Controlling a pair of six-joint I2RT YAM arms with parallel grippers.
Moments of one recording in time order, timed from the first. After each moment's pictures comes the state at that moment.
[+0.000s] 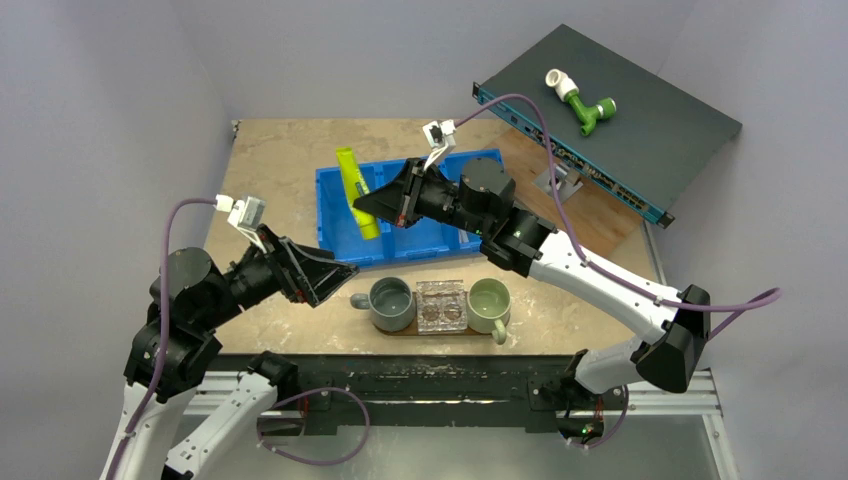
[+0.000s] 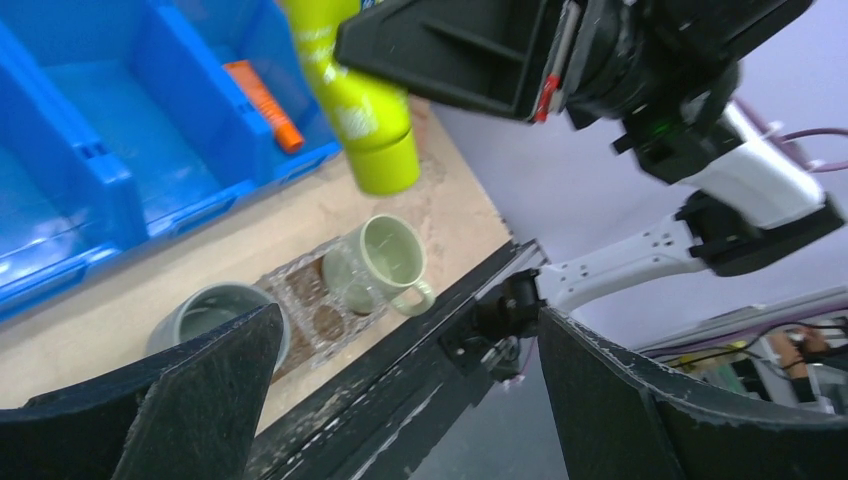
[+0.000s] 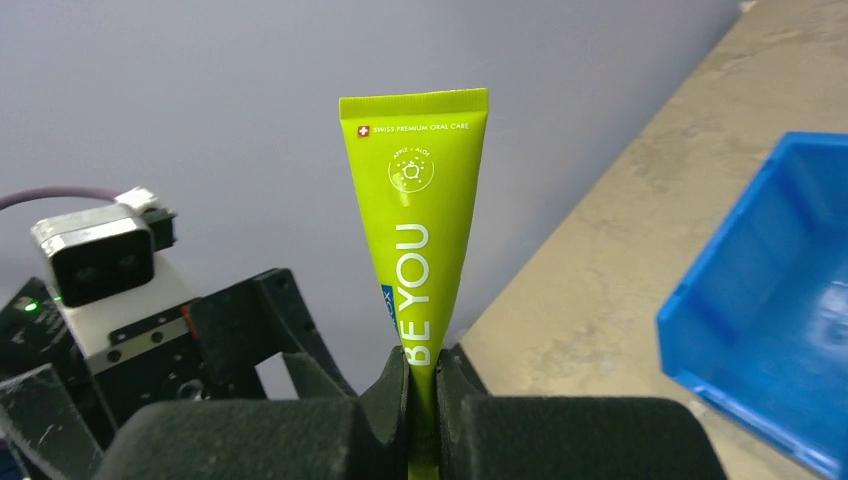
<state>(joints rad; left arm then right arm) -0.43 0.54 1.10 -0.71 0.42 -0.63 0.91 1.40 1.36 0.06 -0.22 0.79</state>
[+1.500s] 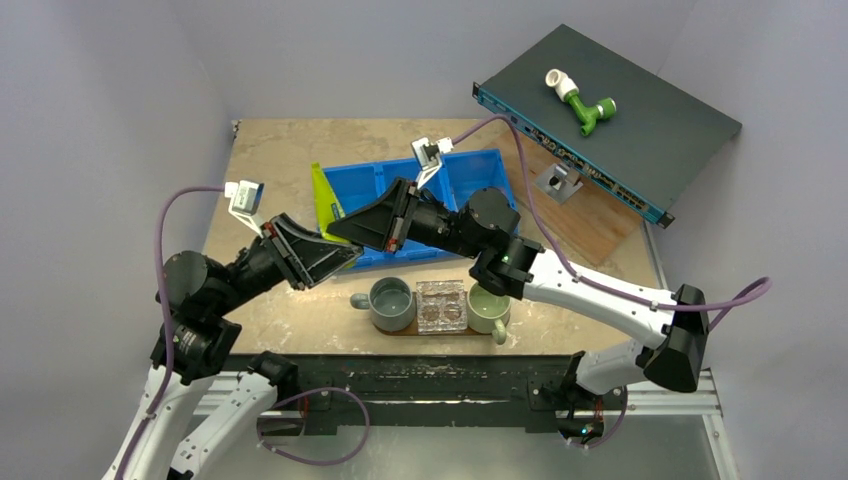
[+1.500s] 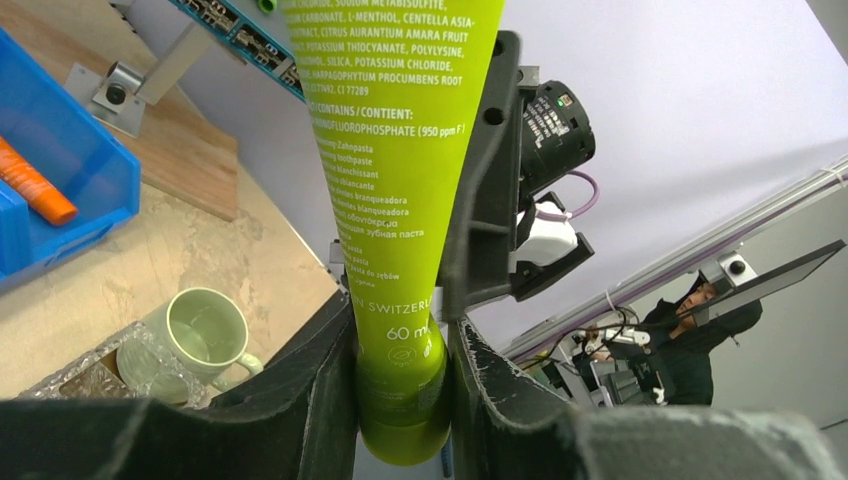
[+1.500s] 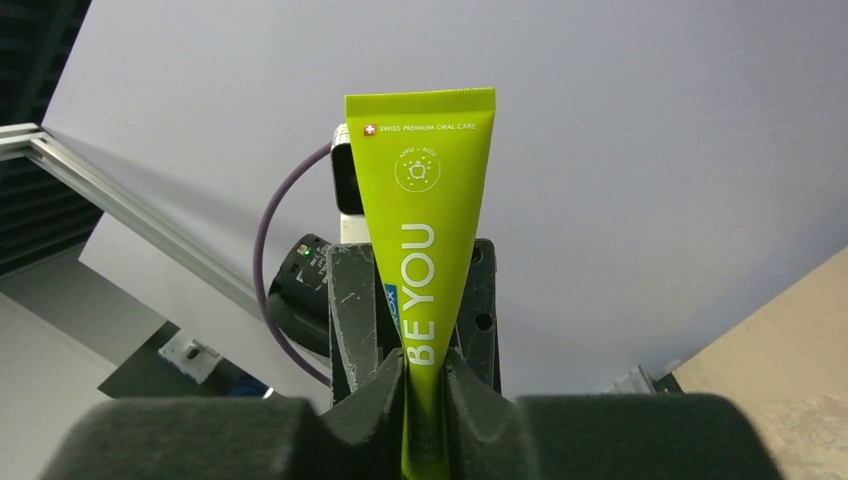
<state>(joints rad) -0.43 0.54 0.94 -0.18 0.59 -1.03 1.07 1.38 1.27 0.45 -0.28 1.02</state>
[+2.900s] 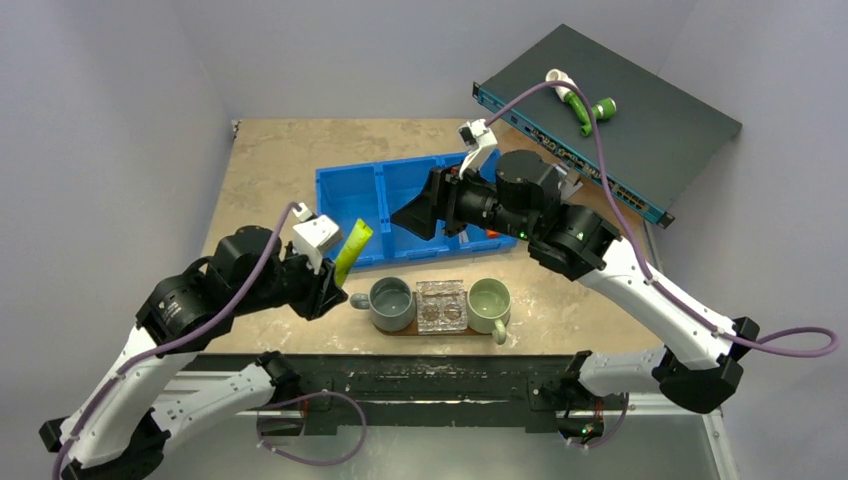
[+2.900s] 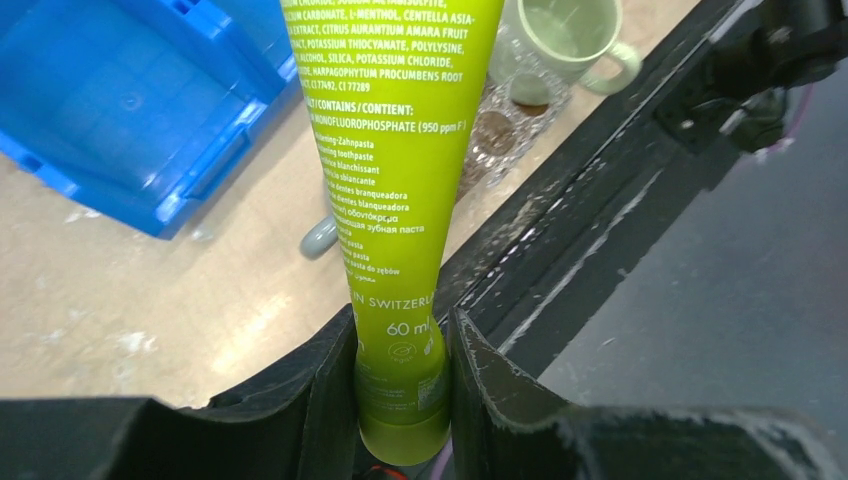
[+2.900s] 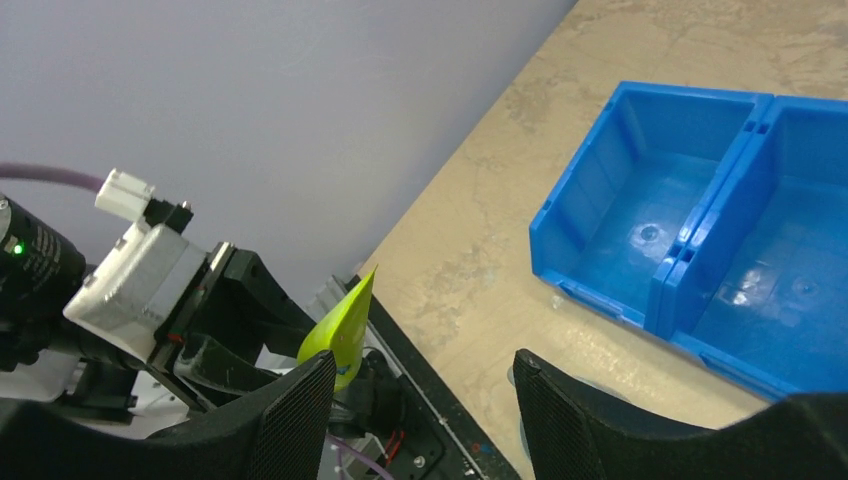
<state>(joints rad) -0.75 0.75 1.25 -1.12 0.14 -0.15 0.93 1.25 1.52 -0.48 -0.09 0.60</state>
